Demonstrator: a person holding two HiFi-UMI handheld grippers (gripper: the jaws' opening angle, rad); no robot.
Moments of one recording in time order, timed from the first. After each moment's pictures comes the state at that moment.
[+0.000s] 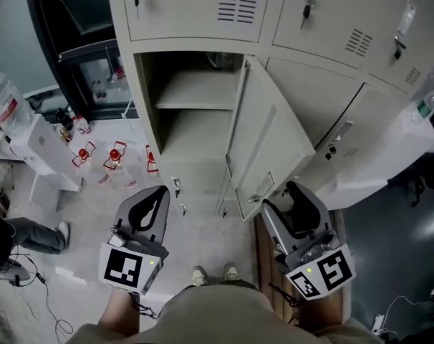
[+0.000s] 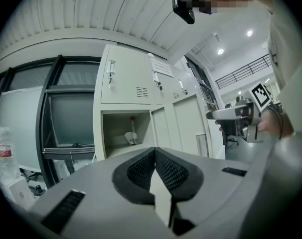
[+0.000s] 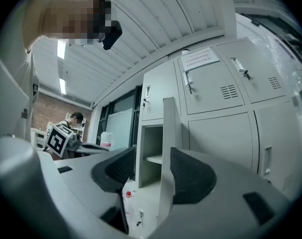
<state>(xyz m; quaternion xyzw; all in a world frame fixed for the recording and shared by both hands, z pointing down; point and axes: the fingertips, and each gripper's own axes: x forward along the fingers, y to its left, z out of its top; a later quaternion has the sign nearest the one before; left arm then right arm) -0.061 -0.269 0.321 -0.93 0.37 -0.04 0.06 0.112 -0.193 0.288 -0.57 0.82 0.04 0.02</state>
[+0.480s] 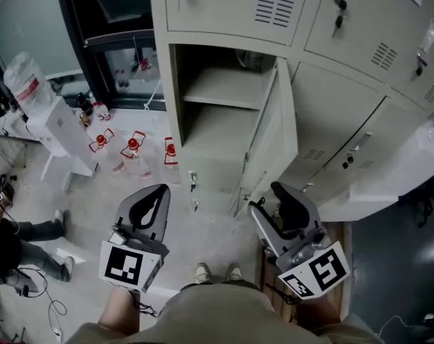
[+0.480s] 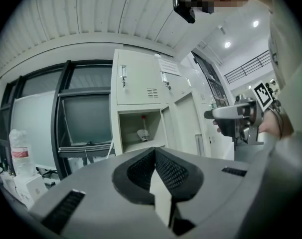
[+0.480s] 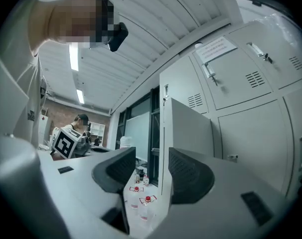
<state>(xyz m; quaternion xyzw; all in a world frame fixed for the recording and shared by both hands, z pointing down) -0.107 -0.256 0.323 -0.90 0.43 -0.05 0.06 0.046 -0.200 0.288 -0.47 0.88 0.05 0.04</state>
